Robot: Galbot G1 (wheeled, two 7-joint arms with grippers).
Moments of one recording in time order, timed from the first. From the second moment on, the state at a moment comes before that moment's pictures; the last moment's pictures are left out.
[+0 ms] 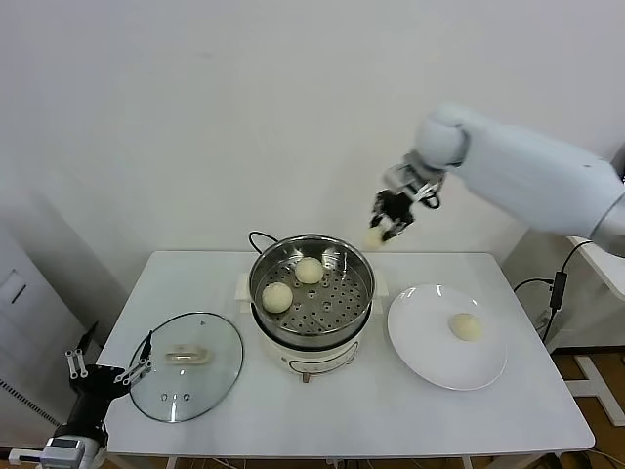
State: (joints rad) left arm 1.64 -1.49 -0.90 -2.16 0.11 -0.05 0.21; right arm 0.64 1.03 -1.21 1.22 0.11 0.22 -1.22
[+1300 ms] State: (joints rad) left arm 1.62 -1.48 -0.88 -2.15 0.10 -0.05 0.21; right arm 0.49 1.10 -1.10 1.34 -0.18 0.52 -1.23
